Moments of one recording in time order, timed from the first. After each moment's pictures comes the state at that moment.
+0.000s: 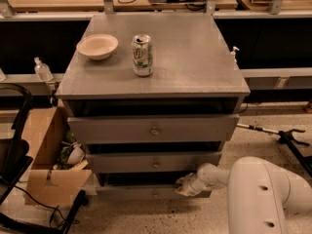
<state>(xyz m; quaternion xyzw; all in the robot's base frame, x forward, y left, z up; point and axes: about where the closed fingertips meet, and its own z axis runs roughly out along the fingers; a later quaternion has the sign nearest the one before) 0.596 -0.128 0.188 -0.61 0.74 0.14 0.23</state>
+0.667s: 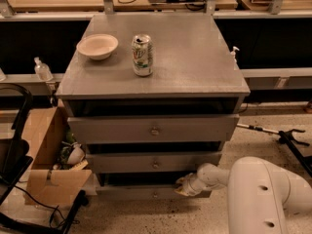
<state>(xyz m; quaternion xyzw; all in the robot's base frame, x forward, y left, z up) 0.596 -0.128 0.188 -0.61 0.74 0.14 0.23</state>
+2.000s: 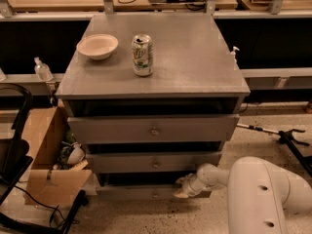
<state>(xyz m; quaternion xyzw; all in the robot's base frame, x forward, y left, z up) 0.596 -0.127 0.187 -0.61 0.74 0.14 0.23</state>
